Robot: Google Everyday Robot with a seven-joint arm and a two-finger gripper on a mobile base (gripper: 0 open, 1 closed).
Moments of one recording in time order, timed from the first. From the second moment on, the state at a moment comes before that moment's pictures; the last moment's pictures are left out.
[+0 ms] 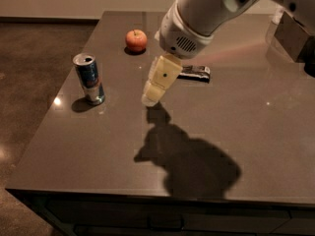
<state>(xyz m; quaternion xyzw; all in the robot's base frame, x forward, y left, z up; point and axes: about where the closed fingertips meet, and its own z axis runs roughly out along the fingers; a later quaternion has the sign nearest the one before) 0.523 0.000 0.961 -0.64 0.71 0.10 0.28</state>
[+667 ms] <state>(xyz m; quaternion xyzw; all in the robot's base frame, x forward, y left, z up) 0.553 0.071 0.930 -0.63 0.71 0.13 0.28</state>
